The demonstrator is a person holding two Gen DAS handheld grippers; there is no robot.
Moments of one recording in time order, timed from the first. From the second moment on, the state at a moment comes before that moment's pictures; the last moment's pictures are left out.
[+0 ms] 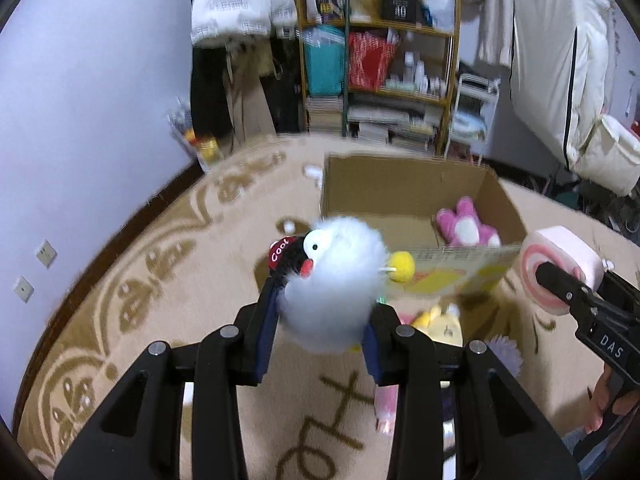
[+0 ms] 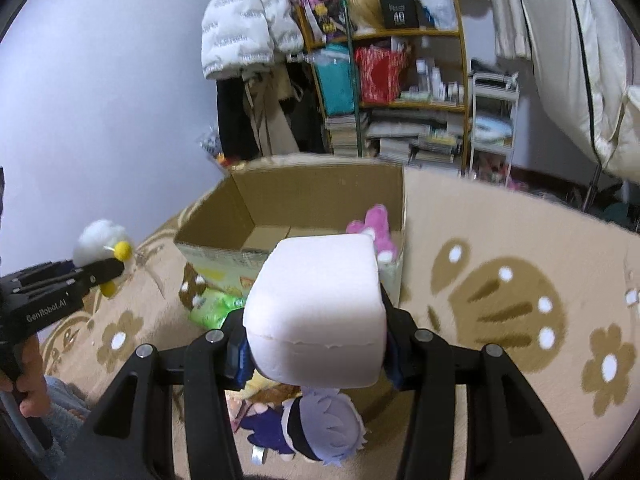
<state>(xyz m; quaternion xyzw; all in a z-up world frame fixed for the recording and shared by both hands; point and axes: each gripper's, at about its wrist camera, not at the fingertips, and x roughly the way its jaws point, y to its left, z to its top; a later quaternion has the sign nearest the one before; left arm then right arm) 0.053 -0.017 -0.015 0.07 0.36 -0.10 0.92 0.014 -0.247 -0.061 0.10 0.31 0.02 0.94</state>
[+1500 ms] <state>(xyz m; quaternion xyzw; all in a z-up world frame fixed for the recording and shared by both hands) 0.119 -0.048 0.019 0.07 0.25 -0.12 0.96 0.079 -0.263 -0.031 0.08 0.23 -0.01 0.97</state>
